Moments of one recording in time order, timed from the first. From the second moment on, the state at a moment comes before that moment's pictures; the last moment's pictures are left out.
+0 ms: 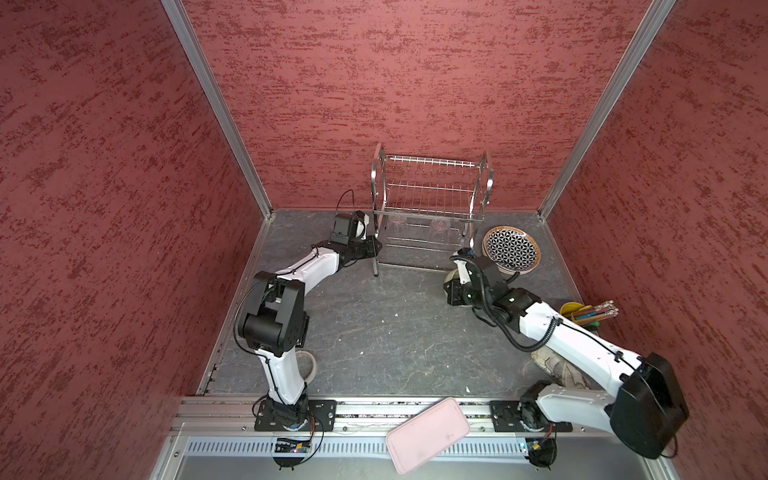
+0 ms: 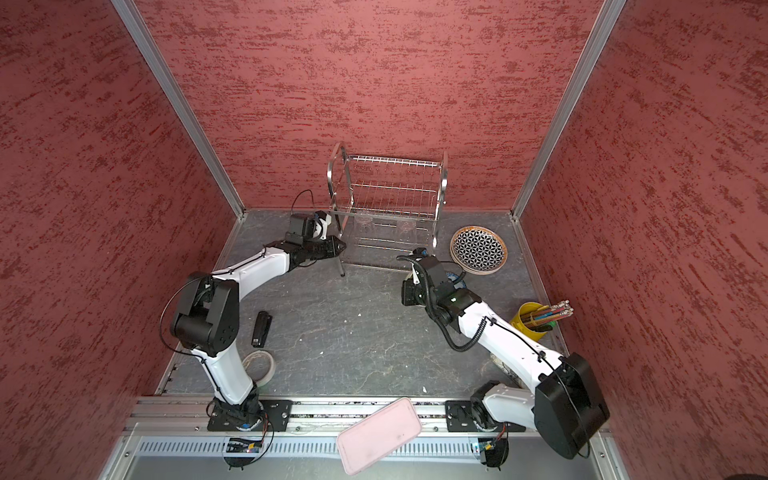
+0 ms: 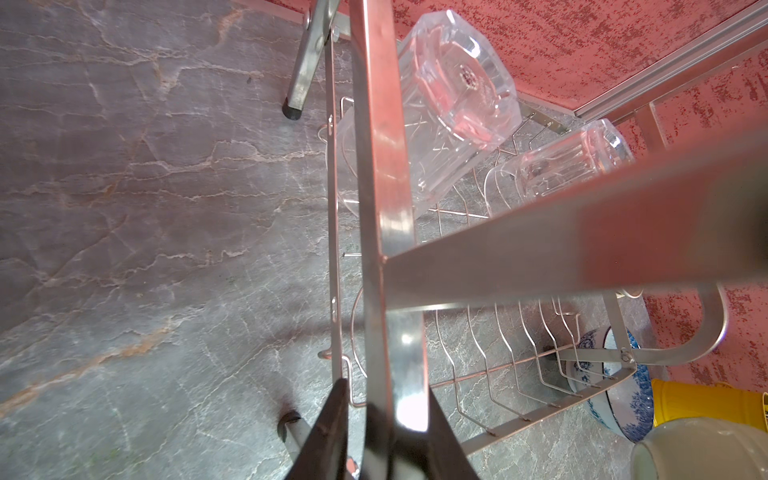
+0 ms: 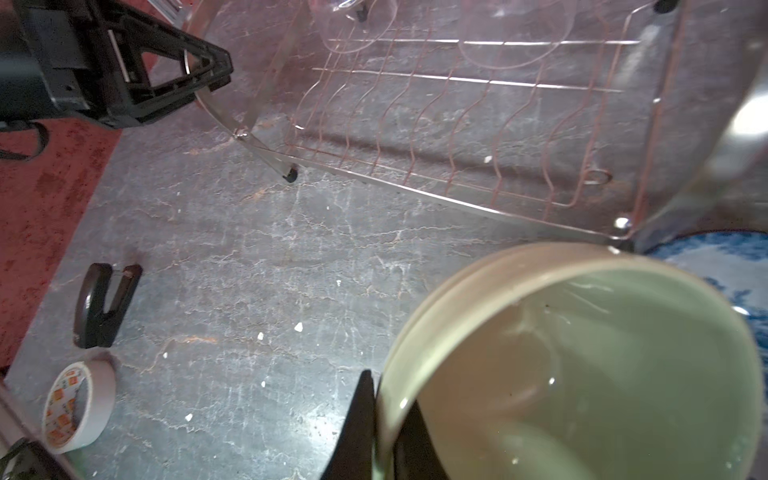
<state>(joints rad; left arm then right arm) -0.29 1.83 1.27 -0.16 0.34 -0.42 0.57 1.23 0.86 -0.35 -0.01 0.46</state>
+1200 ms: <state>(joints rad) -0.29 1.83 1.27 -0.16 0.34 -0.42 0.38 1.39 0.95 -0.52 0.15 0.37</state>
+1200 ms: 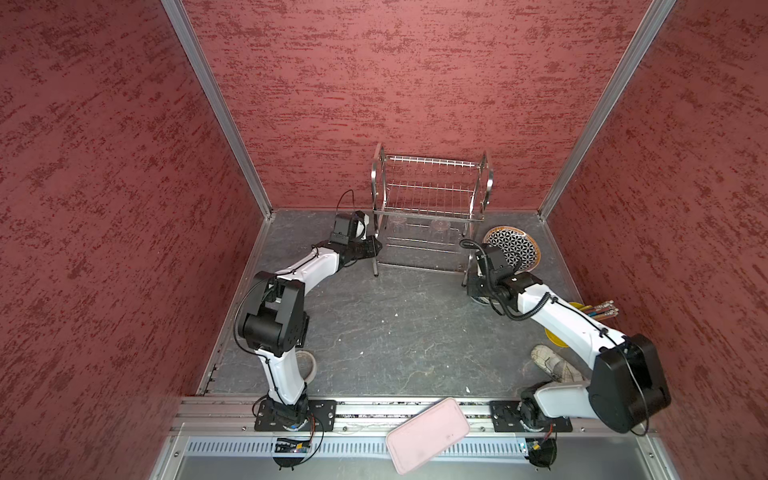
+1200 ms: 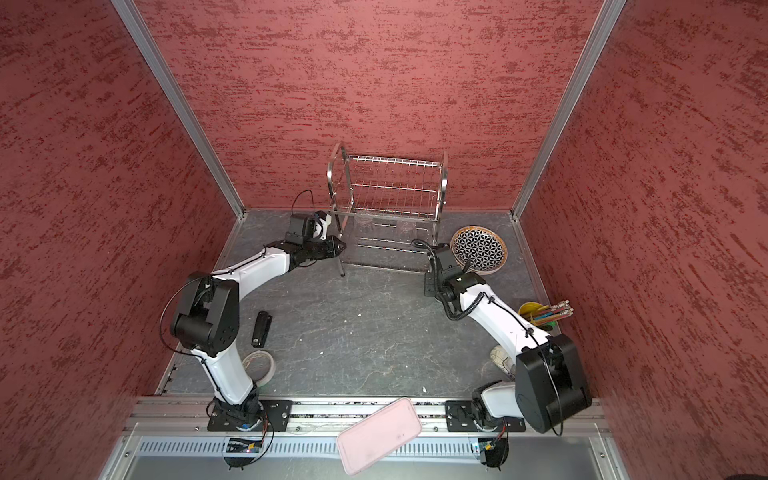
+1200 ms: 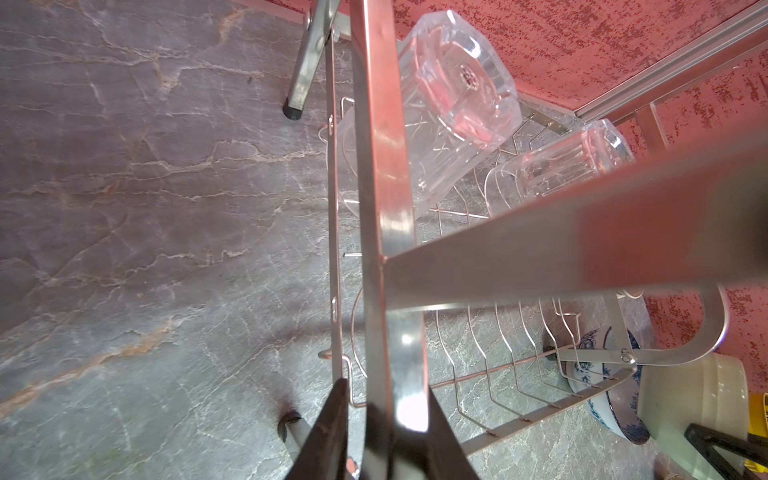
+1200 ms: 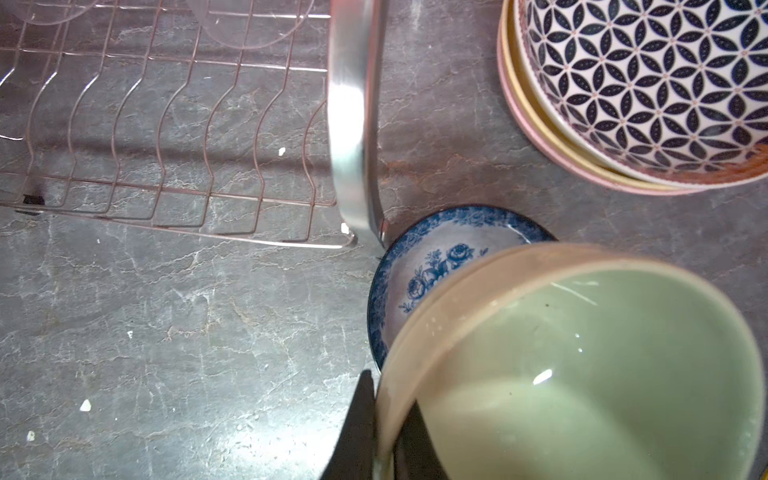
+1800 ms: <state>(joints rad) -0.29 1.83 1.27 -0.16 0.34 -0.42 0.32 1.53 0.99 -0.49 0.09 0.33</state>
